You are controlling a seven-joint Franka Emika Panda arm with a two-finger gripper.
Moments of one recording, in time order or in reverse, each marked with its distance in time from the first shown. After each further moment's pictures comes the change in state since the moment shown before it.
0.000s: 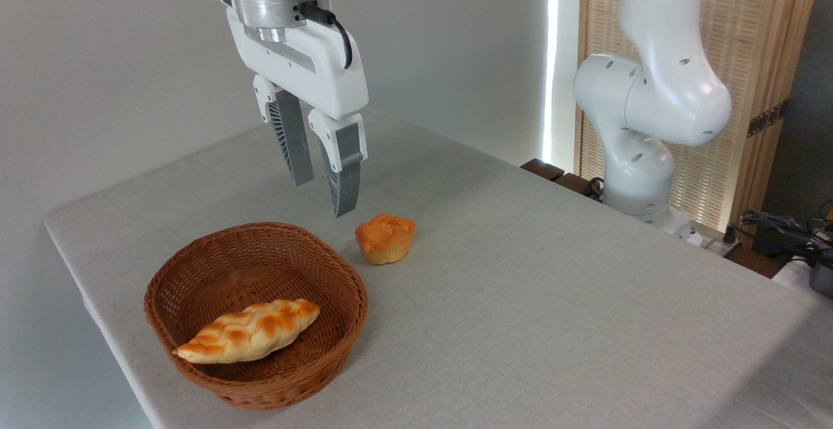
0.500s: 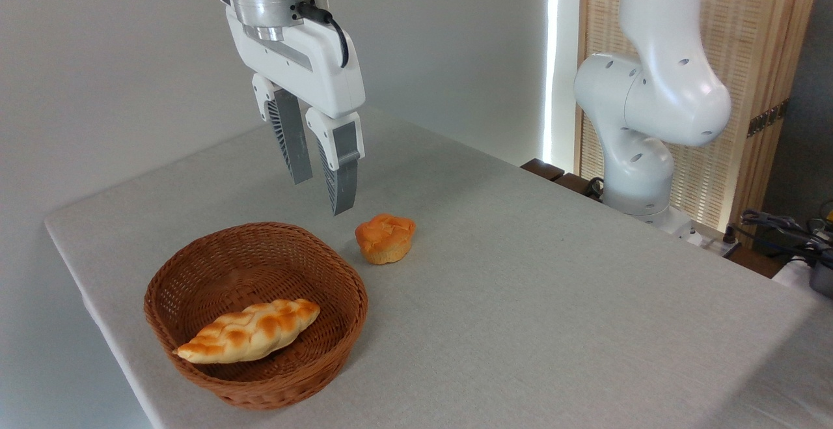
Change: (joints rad) arm -0.011 0.000 0.004 0.000 0.000 0.000 0.000
